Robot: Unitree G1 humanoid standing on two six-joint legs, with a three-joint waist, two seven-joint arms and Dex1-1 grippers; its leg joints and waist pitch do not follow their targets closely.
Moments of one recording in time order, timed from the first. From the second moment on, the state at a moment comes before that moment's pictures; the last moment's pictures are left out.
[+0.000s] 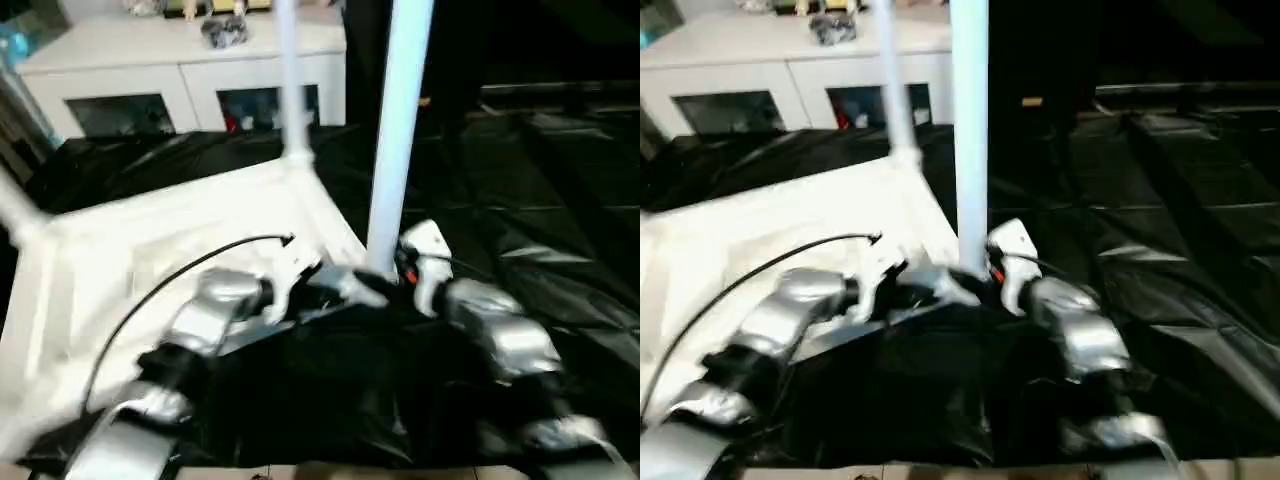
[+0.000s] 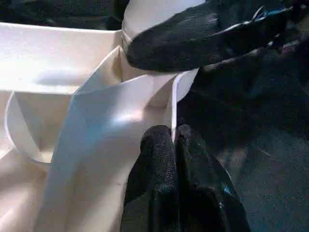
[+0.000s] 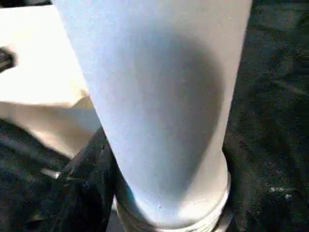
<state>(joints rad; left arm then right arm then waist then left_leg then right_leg) -0.59 0.17 -0.23 0.62 0.00 0.27 -0.91 -0.48 -0.14 0.06 0.50 0.08 0.26 0.58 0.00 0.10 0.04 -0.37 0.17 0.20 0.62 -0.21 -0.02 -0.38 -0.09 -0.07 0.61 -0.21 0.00</state>
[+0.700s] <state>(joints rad) -0.56 0.29 -0.29 0.53 -0.05 0.22 -1.26 -0.43 -0.42 0.20 0.32 0.16 0.30 1.18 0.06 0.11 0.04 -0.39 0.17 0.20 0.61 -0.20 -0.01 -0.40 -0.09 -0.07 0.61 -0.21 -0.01</state>
